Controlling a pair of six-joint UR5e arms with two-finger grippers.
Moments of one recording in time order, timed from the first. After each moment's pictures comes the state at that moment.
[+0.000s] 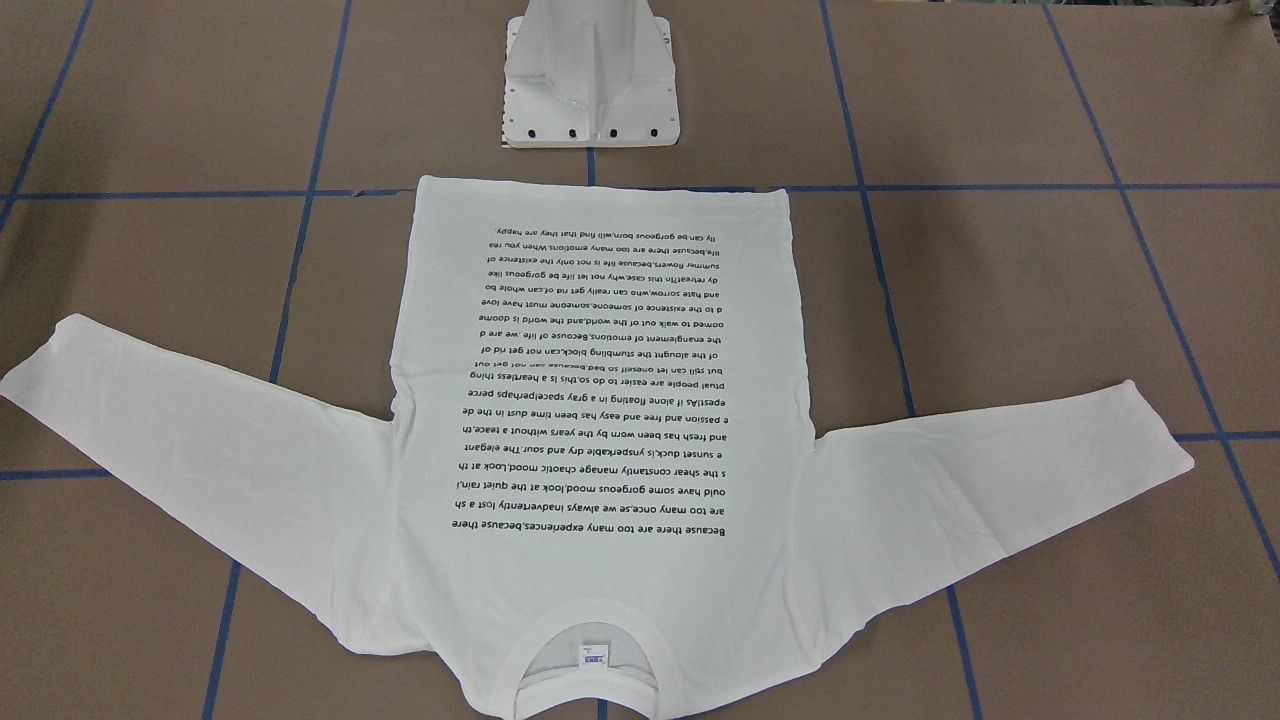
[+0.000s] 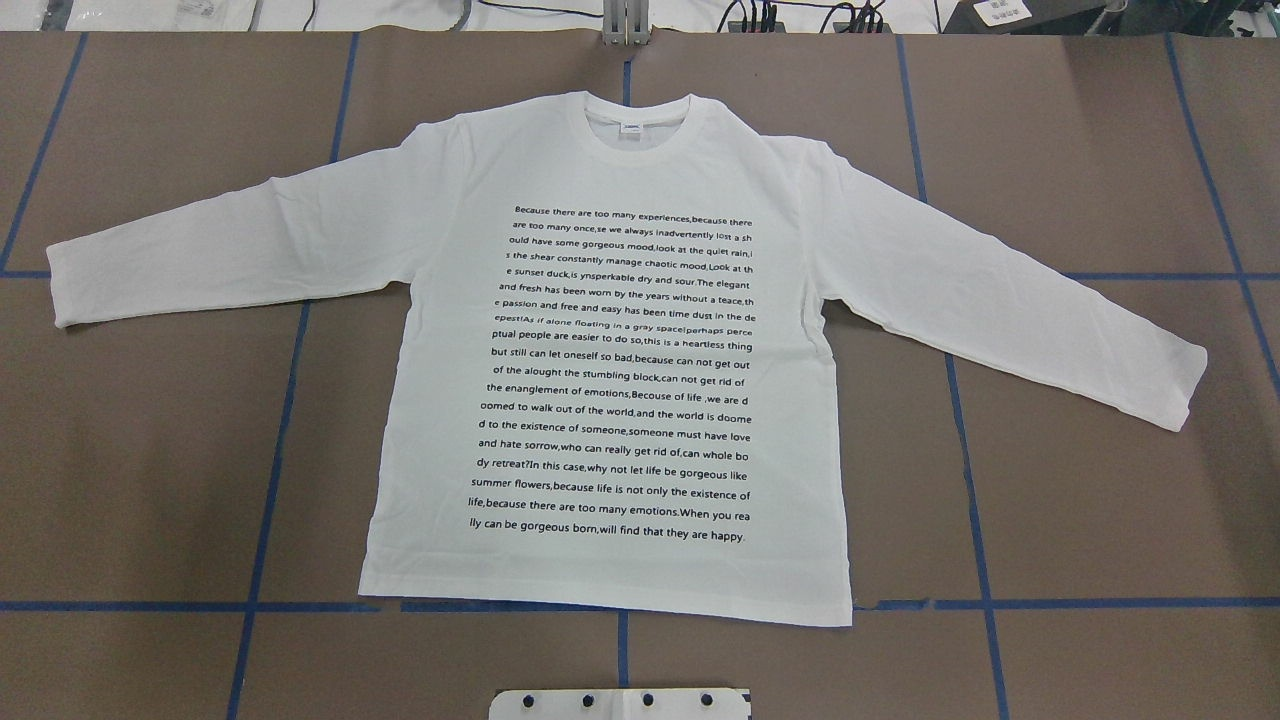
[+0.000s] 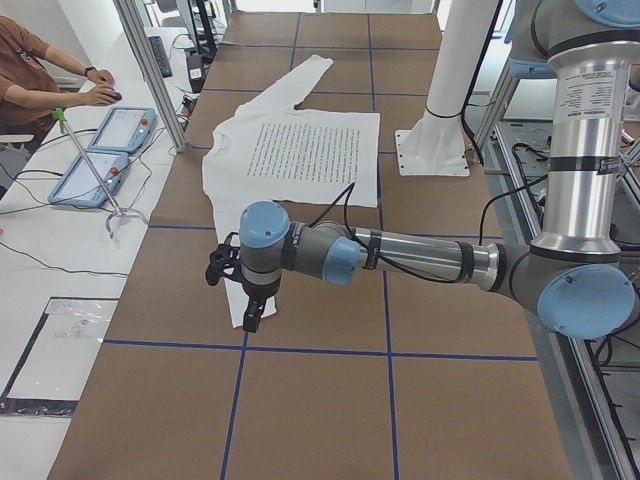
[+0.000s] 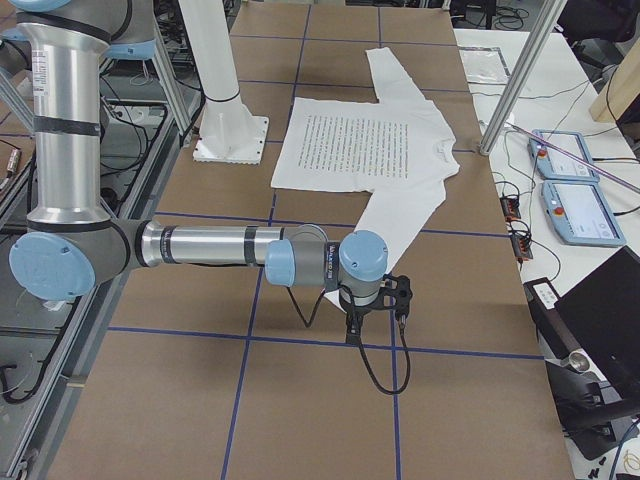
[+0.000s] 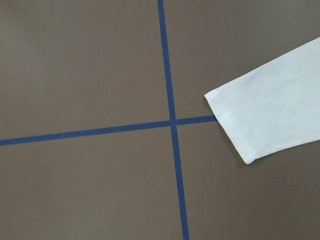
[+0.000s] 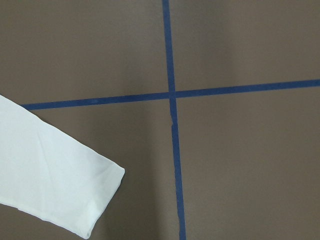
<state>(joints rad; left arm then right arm) -1.54 -1.57 -1.70 -1.75 -2.31 -0.03 1.57 -1.62 1.66 -1.53 2.41 0.11</state>
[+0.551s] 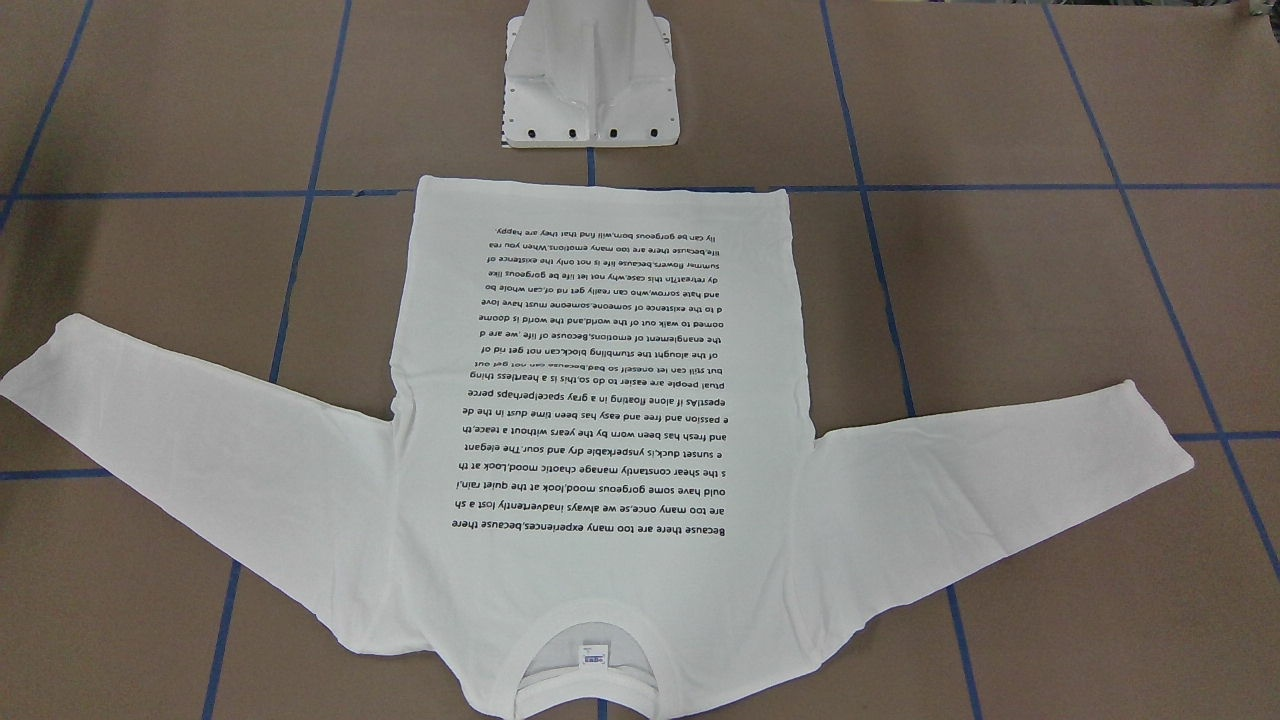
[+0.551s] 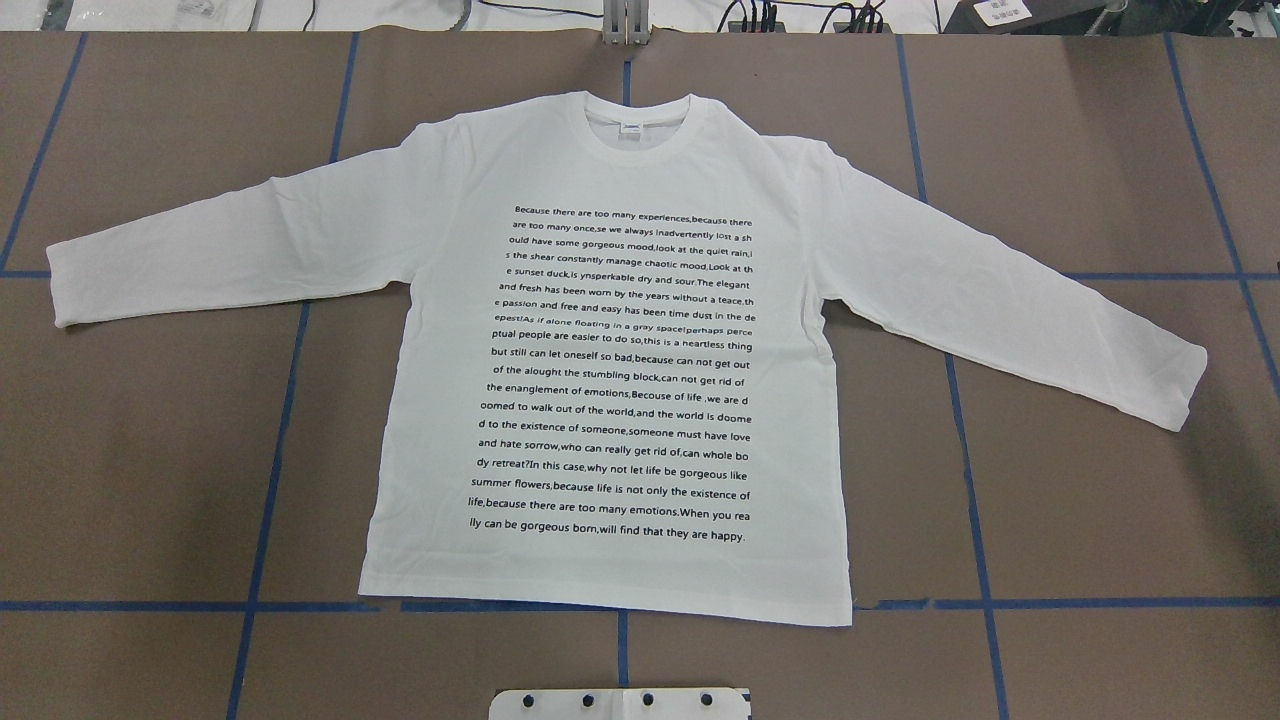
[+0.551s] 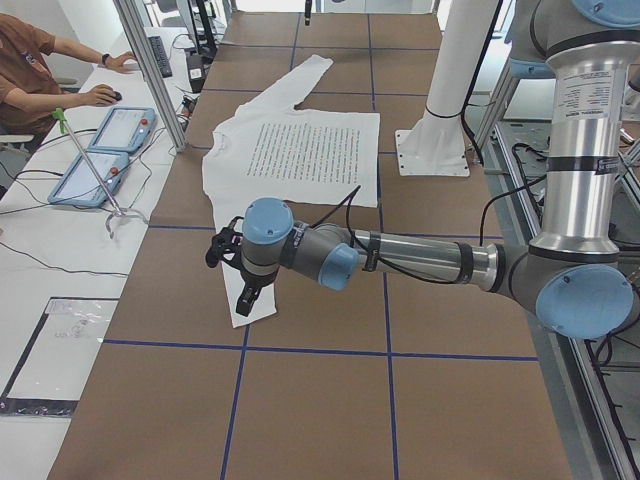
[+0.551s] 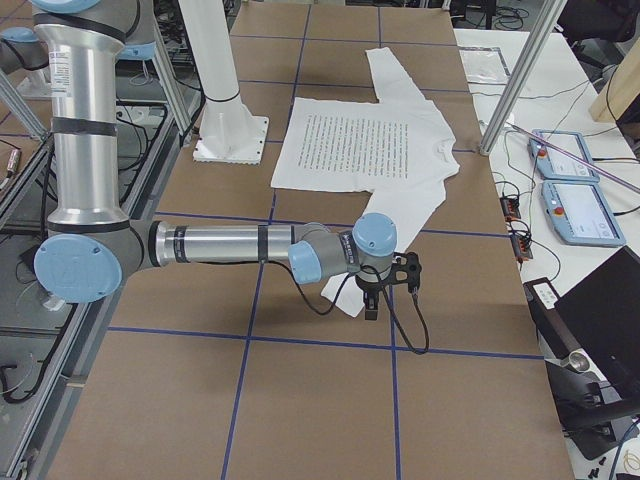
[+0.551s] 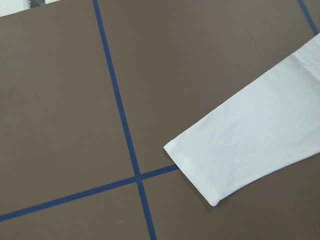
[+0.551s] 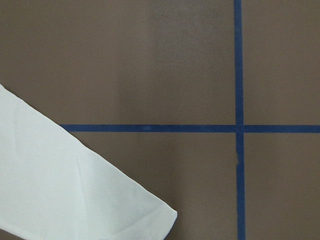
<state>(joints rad) -1.53 -1.55 -1.68 -1.90 -2.42 -0.03 1.38 -1.60 1.59 -1.21 2.37 0.38</state>
